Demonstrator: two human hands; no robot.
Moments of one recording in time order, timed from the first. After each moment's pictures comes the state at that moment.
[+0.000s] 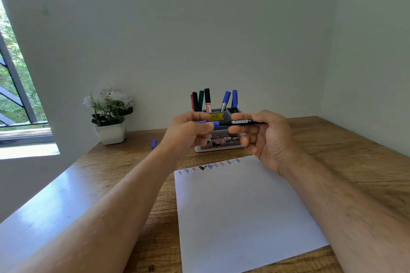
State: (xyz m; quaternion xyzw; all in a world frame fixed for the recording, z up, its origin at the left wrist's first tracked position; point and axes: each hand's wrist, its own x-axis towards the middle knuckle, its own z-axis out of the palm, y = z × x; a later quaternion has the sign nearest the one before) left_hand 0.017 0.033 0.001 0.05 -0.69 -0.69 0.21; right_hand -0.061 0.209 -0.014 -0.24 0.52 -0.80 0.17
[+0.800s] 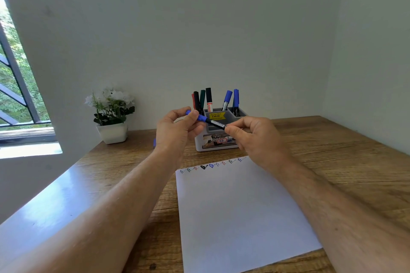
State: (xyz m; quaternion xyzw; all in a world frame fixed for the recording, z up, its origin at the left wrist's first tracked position) left_hand 0.010 0.023 -0.008 0.10 -0.55 -0.76 0.34; right_hand -0.050 0.195 -0.024 -0.33 0.75 -0.56 -0.11
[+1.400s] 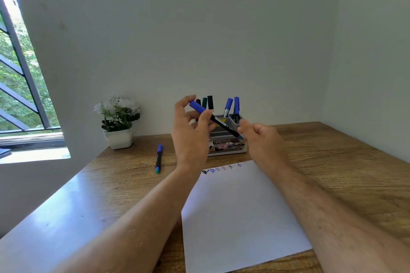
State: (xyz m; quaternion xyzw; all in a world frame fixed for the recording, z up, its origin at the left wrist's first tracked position) left_hand 0.015 0.067 -0.003 0.00 -0.62 -0.60 0.50; right_hand -0.051 0.197 -0.025 -0.22 0.75 -0.61 -0.13
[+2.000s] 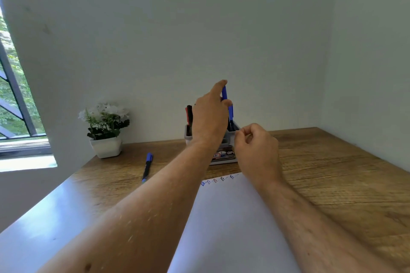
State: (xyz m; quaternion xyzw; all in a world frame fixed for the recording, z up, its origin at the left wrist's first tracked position) left_hand -0.070 0.082 0.040 0.05 -0.83 -0.31 0.46; right_hand -0.060 0.189 -0.025 -0.21 0.75 -0.55 -0.28
